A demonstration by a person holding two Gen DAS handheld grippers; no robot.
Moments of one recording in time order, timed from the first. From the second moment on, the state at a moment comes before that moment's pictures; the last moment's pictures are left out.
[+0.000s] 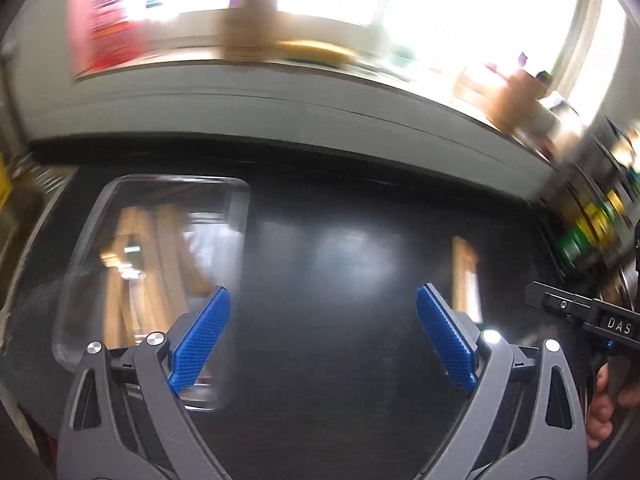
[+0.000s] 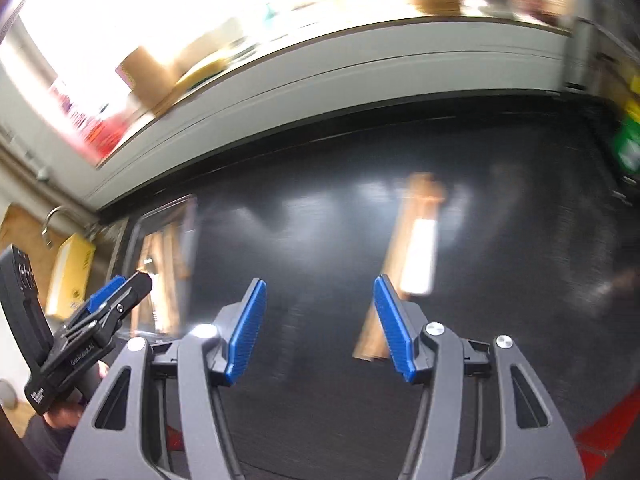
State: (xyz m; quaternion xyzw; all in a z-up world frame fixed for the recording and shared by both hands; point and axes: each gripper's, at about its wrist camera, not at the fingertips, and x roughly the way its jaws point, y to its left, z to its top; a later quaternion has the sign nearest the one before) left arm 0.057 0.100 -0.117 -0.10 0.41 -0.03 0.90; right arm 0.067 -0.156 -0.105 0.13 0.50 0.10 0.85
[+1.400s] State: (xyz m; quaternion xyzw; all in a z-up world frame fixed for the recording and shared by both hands) left arm 0.143 -0.069 -0.191 0.04 0.48 -0.15 0.86; right arm 0.129 -0.249 -0.159 0.07 0.53 0.06 0.84
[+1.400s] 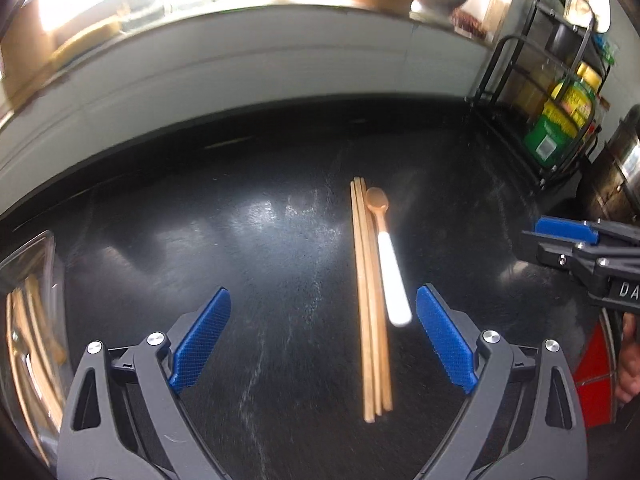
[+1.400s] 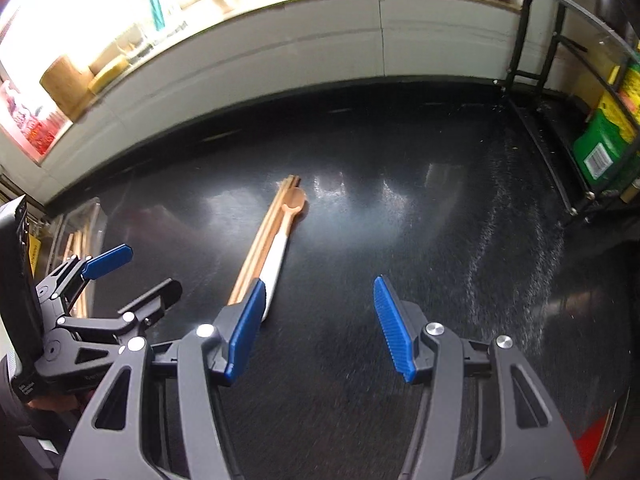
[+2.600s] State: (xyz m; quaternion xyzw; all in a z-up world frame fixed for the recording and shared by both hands) left arm 0.175 -0.078 -0.267 0.11 0.50 -0.16 0.85; right arm 0.208 -0.197 -0.239 0.01 0.61 0.10 0.79
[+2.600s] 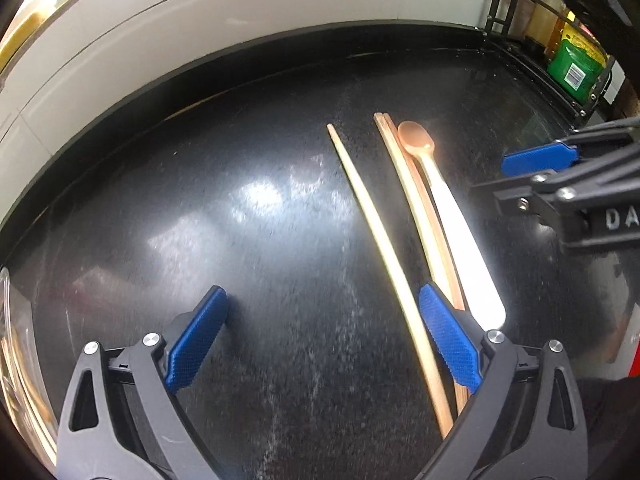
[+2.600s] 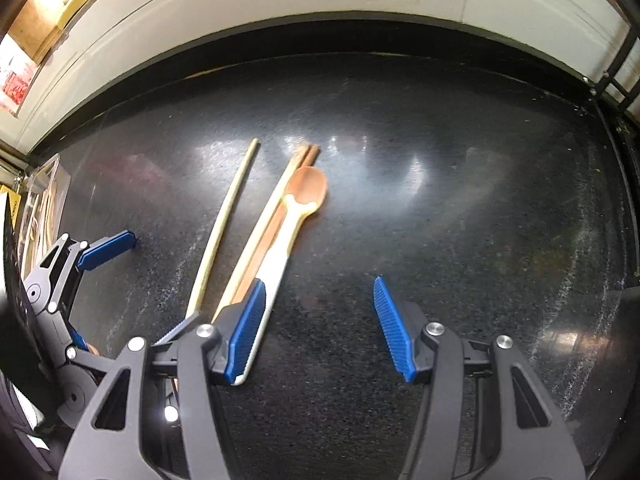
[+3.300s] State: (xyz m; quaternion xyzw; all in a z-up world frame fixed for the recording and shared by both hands) left arm 0.166 -0.086 -0.262 0.12 0.47 -0.19 0.85; right arm 0.187 -0.204 -0.249 -0.07 0.59 0.10 0.80
